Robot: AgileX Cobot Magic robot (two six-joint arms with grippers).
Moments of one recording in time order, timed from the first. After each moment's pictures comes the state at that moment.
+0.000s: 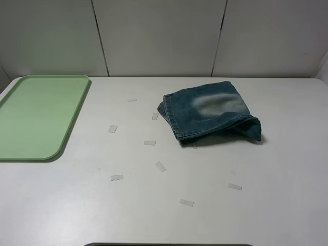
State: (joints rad) left arm 0.00 0.00 -0.49 -0.05 1.05 0.03; right arm 0.03 -0.01 -0.50 -0.03 1.03 0.02
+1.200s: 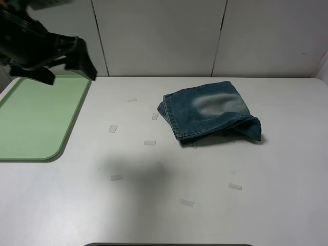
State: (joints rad) left arm -0.31 1.38 -1.06 -0.12 0.66 -0.09; right arm 0.03 -0.01 -0.50 -0.04 1.03 0.02
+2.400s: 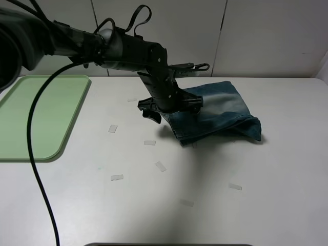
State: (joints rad) left arm -0.68 2.31 -1.70 -0.11 0.52 -0.40; right arm 0.03 -0.01 -0.50 -0.04 1.03 0.02
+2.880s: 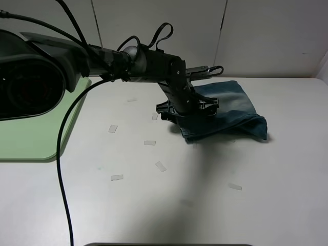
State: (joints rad) left arm -0.73 2.45 -1.86 -0.09 0.43 -0.48; right arm 0.03 -0.01 -0.50 -0.04 1.03 0.02
